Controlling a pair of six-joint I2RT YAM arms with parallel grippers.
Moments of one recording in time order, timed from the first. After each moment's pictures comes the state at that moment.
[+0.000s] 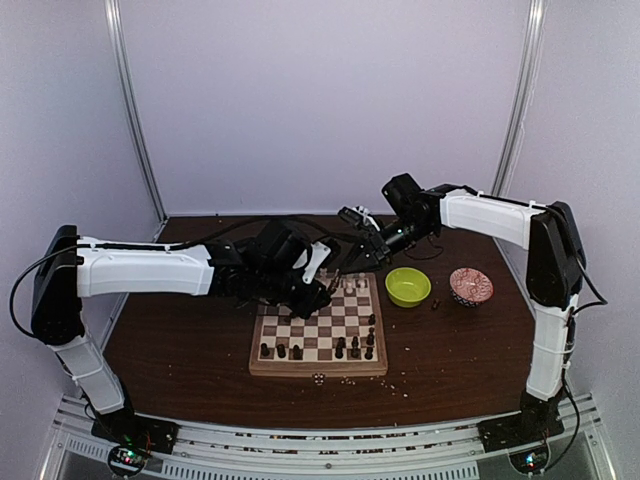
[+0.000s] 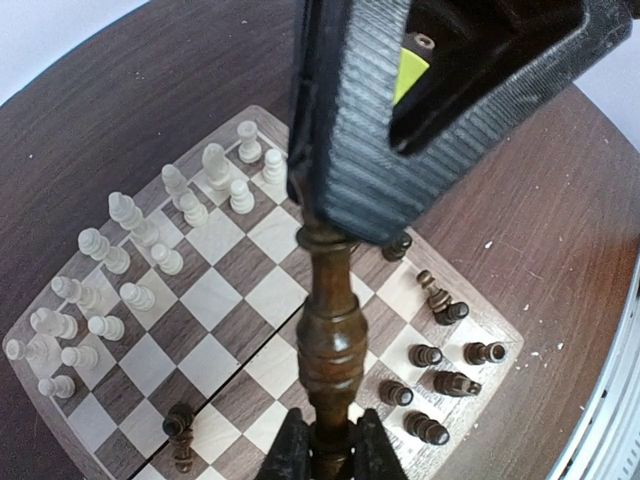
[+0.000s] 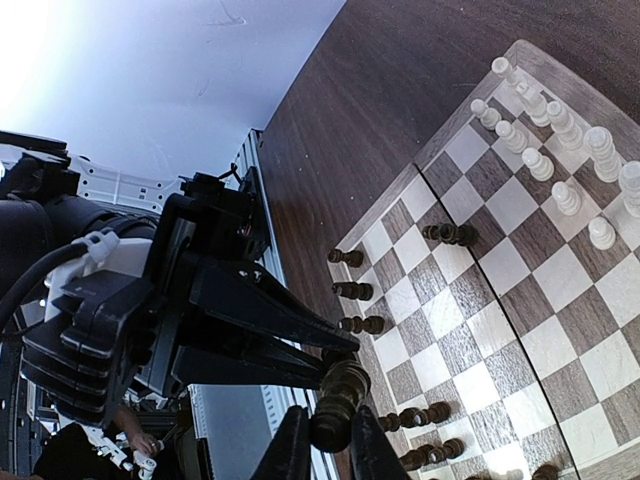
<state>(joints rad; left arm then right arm) -0.99 1.71 1.25 -0.30 0.01 -0.19 0.54 2.00 1.68 -0.76 -1.06 0.06</state>
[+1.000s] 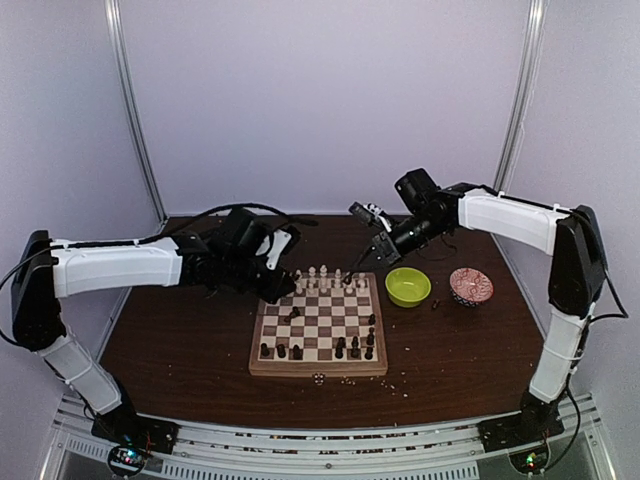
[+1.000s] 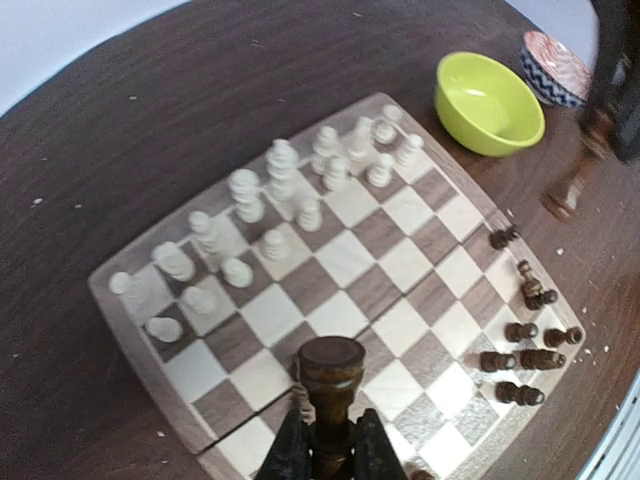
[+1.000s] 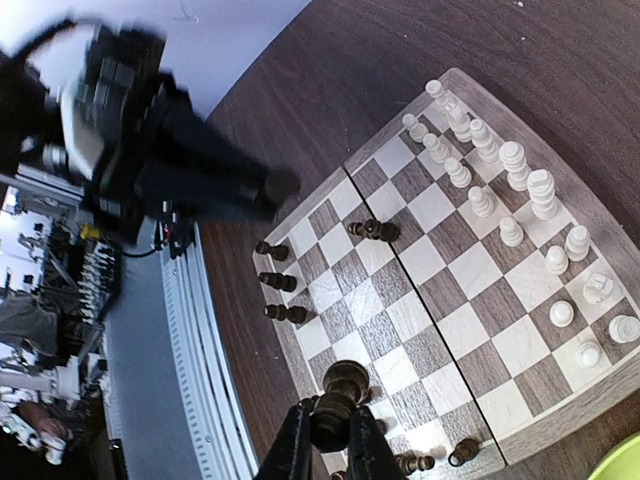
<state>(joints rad) -0.86 1.60 1.14 -0.34 0.00 -0.18 0.53 1.87 1.58 -0.72 -0.87 -0.06</state>
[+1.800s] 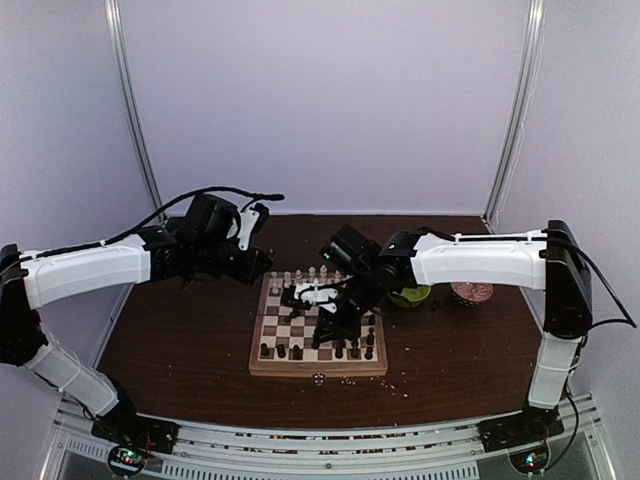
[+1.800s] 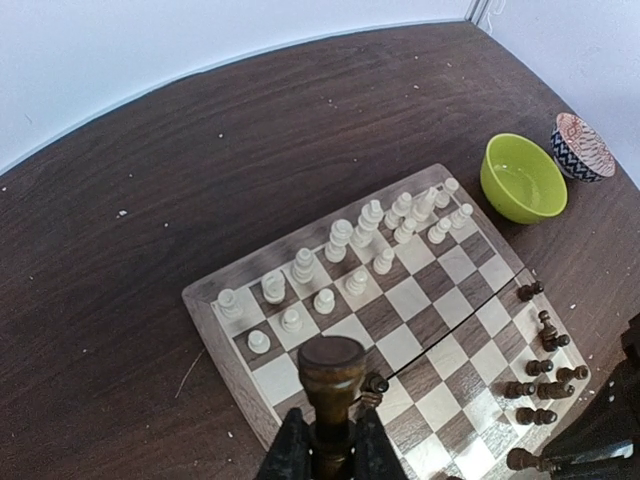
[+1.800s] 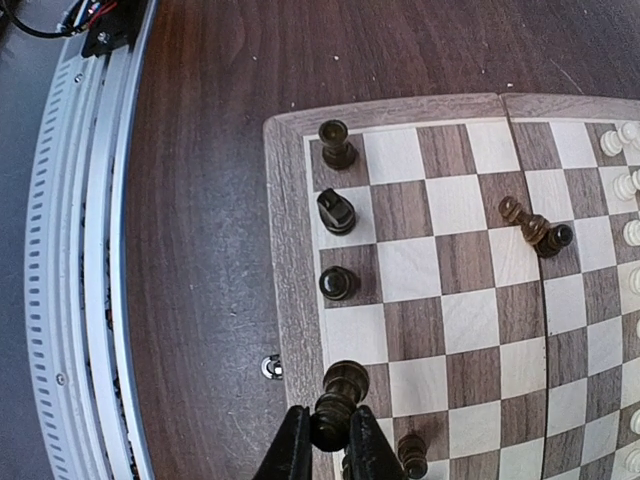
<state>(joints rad) -0.73 1.44 1.07 -0.30 -0.03 -0.19 0.98 1.87 1.47 -0.66 -0.36 -0.37</state>
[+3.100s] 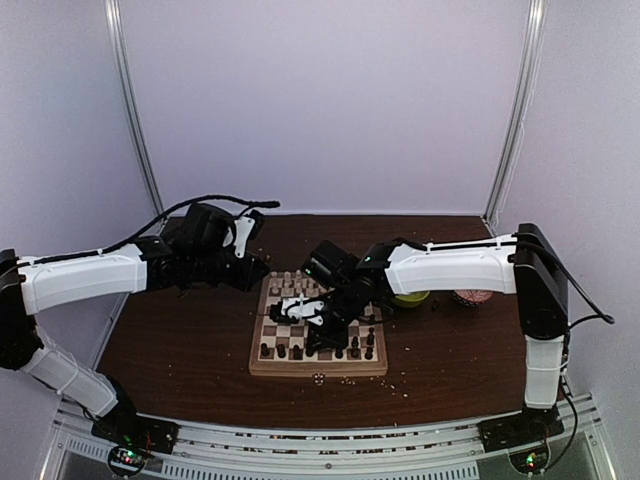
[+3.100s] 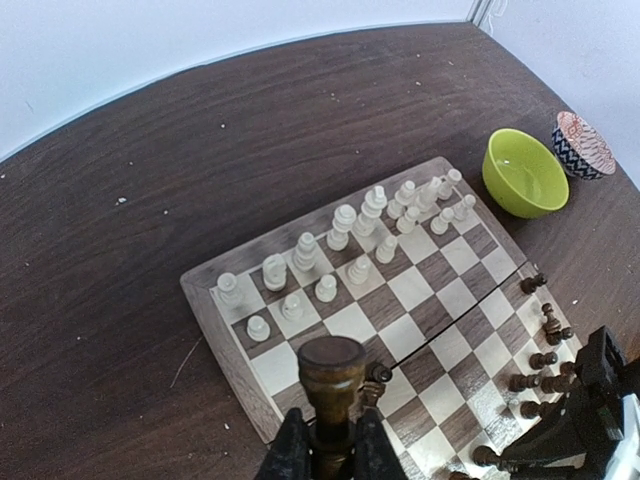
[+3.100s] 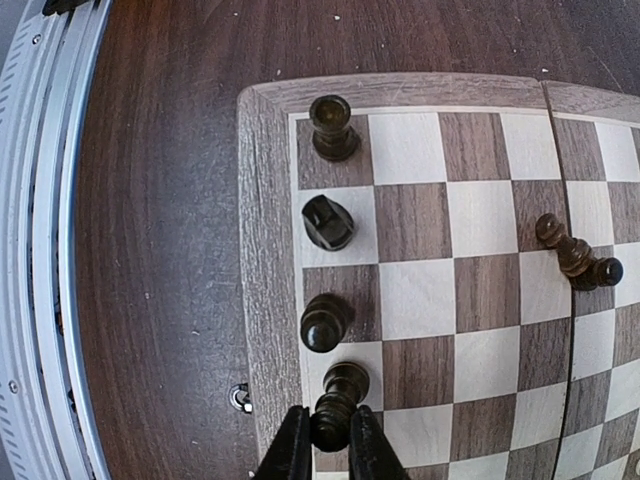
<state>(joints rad) -0.73 1.40 0.99 -0.24 -0.03 -0.22 1.02 2.01 1.55 -0.66 -0.29 -0.42</state>
